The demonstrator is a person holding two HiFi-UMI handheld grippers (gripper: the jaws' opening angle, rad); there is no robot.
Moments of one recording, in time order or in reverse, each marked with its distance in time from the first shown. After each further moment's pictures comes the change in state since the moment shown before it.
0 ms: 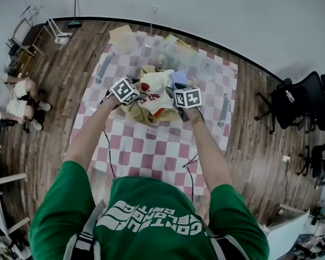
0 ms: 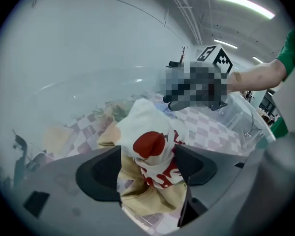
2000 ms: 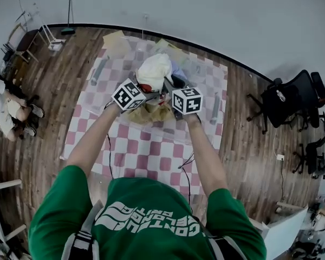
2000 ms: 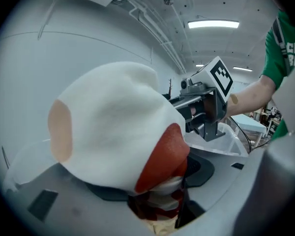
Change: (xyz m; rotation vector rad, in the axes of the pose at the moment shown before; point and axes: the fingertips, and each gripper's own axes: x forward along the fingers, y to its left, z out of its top) left arm -0.045 -0.069 0.118 0.126 -0.418 -0.013; right arm -0.091 0.044 0.091 -0.088 -0.365 -0.032
